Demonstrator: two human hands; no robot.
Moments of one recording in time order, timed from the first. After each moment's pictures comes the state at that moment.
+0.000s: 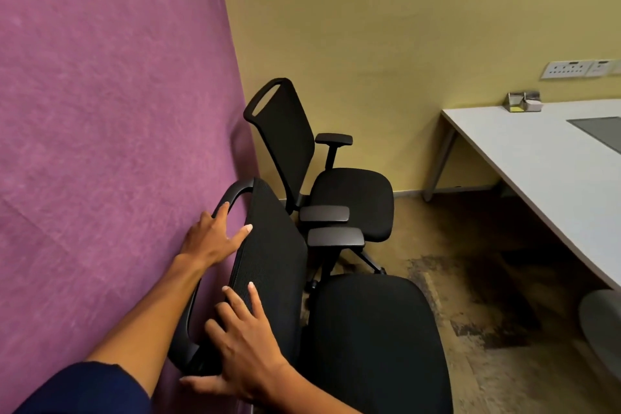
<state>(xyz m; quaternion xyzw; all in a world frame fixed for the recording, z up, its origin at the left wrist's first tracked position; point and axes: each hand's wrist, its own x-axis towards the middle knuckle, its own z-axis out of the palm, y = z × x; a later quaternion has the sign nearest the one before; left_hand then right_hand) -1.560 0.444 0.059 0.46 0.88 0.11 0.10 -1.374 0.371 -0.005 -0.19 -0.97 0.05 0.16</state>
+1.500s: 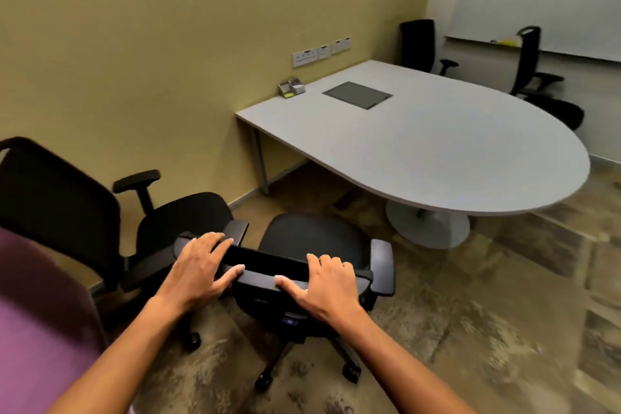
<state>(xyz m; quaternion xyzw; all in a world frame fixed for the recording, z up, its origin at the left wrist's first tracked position) -1.275 0.514 0.060 0.84 0.55 0.06 -0.01 -1.018 0.461 0.025 -0.70 -0.71 0.04 0.09</state>
